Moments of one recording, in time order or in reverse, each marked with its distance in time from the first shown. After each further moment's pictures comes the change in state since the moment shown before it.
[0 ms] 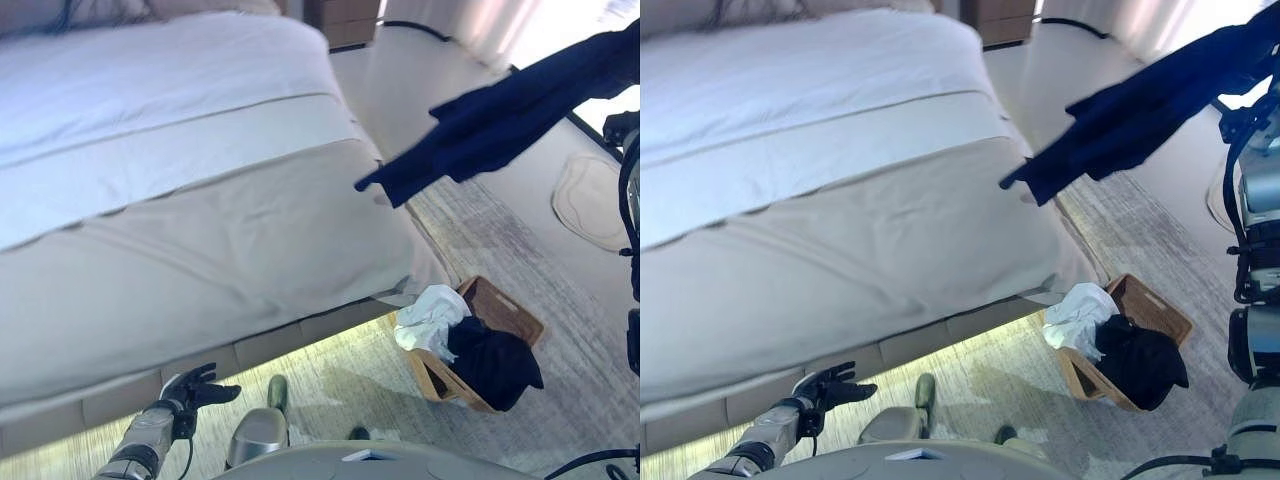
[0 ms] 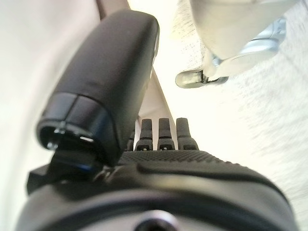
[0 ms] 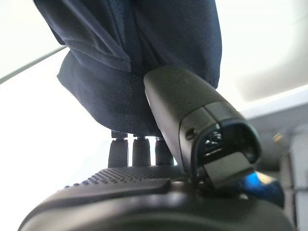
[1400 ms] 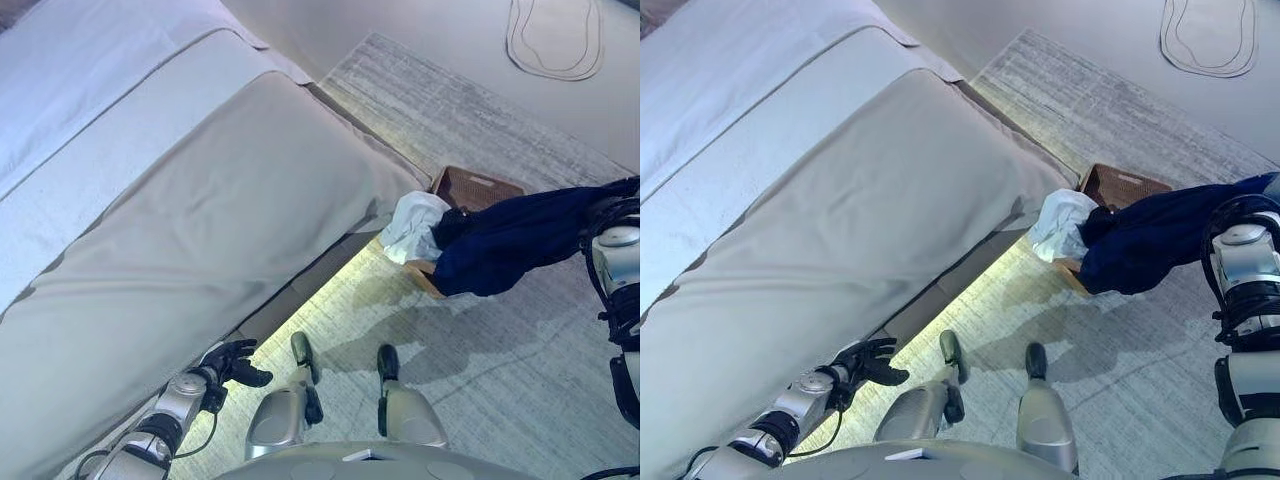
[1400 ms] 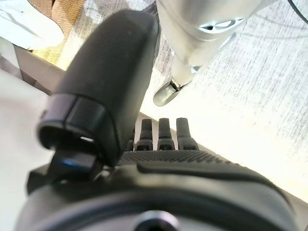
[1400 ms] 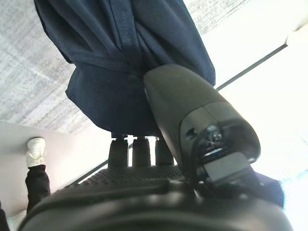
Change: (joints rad) left arm -0.098 0.002 -0.216 -0.132 0.014 0.030 -0.024; right arm 0.195 0.078 0.049 0.298 0.106 0.076 -0.081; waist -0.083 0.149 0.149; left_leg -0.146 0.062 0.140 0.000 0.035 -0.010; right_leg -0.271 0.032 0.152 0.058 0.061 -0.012
